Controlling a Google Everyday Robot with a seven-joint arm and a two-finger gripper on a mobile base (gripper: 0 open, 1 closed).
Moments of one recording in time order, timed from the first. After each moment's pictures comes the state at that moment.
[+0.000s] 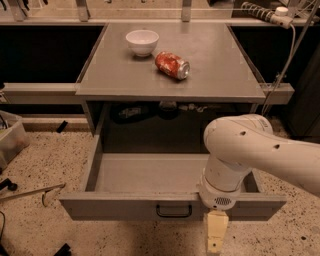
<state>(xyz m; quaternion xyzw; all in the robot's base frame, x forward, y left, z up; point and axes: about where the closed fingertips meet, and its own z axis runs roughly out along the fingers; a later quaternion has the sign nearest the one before) 0.364 -0.121 0.668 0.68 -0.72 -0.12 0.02</state>
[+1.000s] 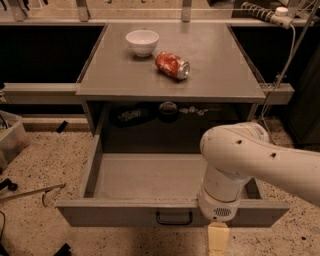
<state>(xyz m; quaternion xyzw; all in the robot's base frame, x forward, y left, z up) 0.335 -0.119 0.662 0.68 -0.72 -0.13 0.05</state>
